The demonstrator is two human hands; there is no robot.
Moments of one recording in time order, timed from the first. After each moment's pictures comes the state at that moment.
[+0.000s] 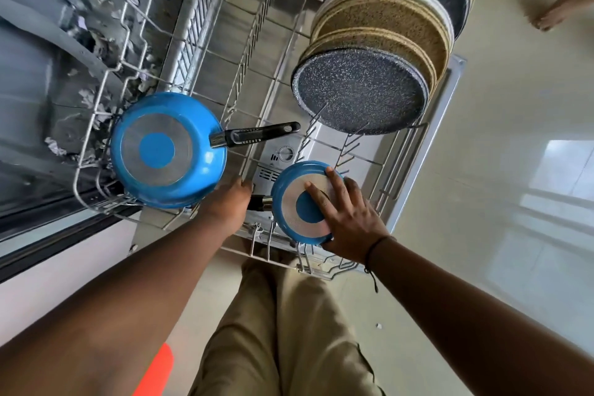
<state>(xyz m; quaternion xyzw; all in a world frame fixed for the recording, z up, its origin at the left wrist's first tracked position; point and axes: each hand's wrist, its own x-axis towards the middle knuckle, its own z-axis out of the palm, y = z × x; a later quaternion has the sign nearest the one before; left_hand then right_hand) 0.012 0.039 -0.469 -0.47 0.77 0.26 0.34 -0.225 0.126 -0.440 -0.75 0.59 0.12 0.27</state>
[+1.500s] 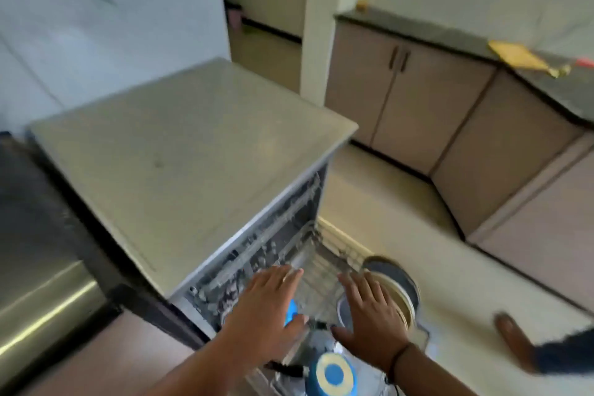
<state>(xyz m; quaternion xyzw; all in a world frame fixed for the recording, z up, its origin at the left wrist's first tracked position) 0.071 0.081 0.021 -0.59 0.79 0.10 -0.11 -0.153 0.055 -0.015 -0.82 0.57 0.00 0.07</state>
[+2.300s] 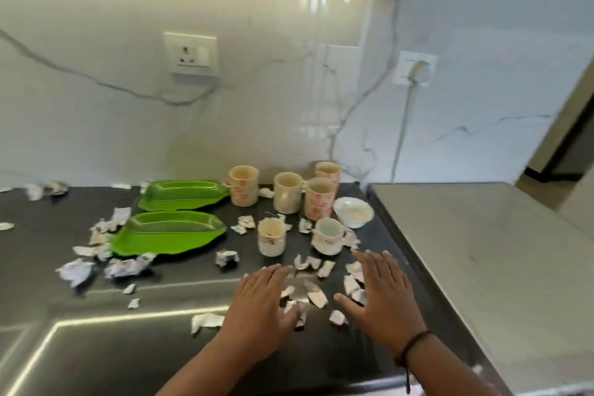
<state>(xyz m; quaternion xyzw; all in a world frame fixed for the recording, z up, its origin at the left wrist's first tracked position) 0.479 0.368 0.116 -0.86 0.46 0.00 -0.21 0.337 0.183 0.129 -0.95 0.27 -0.14 0.08</state>
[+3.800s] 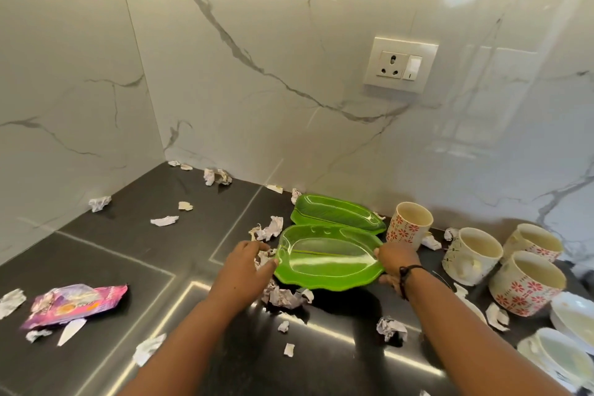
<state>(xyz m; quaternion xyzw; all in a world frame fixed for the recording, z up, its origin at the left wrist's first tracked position) 0.749 0.550 0.107 -0.92 0.12 0.00 -0.38 0.714 0.261 0.135 -0.82 0.34 0.04 0.46</state>
